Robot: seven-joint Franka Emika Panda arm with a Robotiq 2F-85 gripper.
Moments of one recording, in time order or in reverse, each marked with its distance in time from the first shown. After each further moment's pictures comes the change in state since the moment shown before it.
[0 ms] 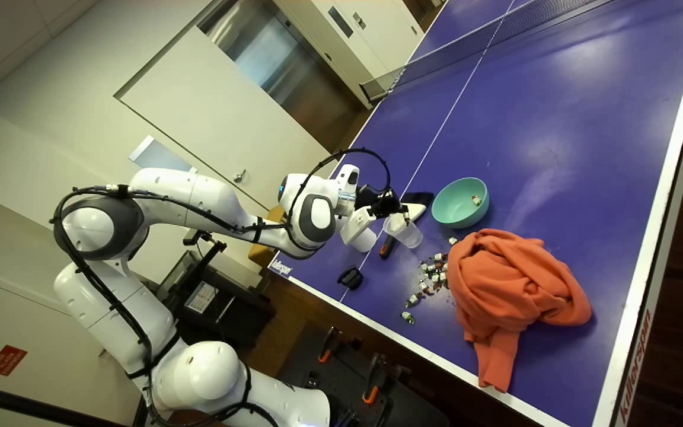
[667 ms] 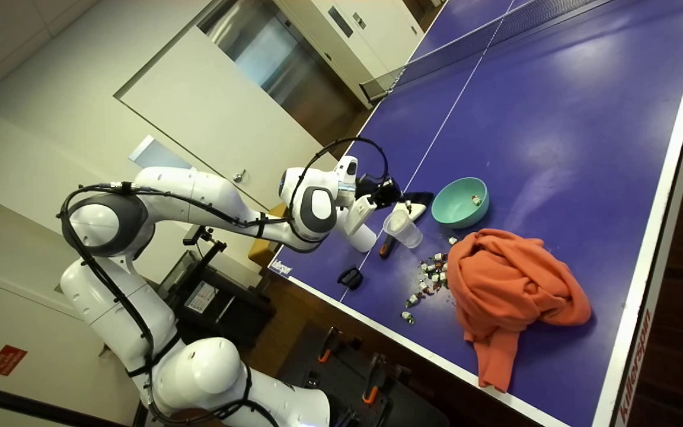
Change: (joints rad) arm 0.082 0.052 -0.078 0.064 0.011 0.017 0.001
